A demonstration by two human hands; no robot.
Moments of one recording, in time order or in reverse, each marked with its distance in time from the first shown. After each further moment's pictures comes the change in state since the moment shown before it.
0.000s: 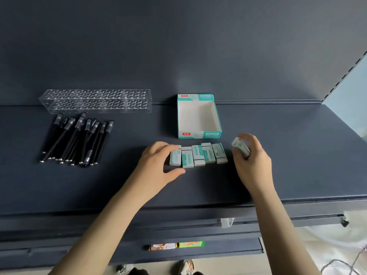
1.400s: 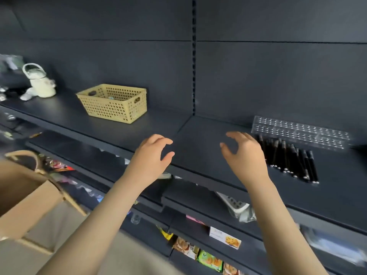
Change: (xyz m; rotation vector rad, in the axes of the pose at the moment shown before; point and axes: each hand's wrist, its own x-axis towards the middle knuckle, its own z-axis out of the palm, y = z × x) left_hand -0.278 -0.269 -0.359 0.366 0.410 -0.333; right_hand -0.237 -0.347 0.298 -0.001 -0.313 -0.653
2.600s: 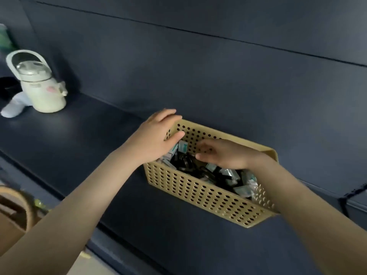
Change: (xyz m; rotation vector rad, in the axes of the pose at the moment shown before) left_hand 0.361 -0.478 -0.108 -0.004 -0.154 0.086; right_hand 0.377 -0.271 0.437 -0.184 -0.954 -0.117
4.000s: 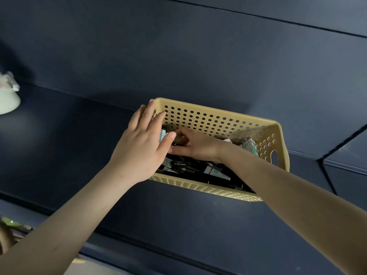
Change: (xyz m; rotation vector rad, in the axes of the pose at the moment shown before) left_hand -0.033 -0.018 0.019 0.016 0.089 0.049; right_hand 0.030 -0.031 0.048 0.315 0.067 0.122
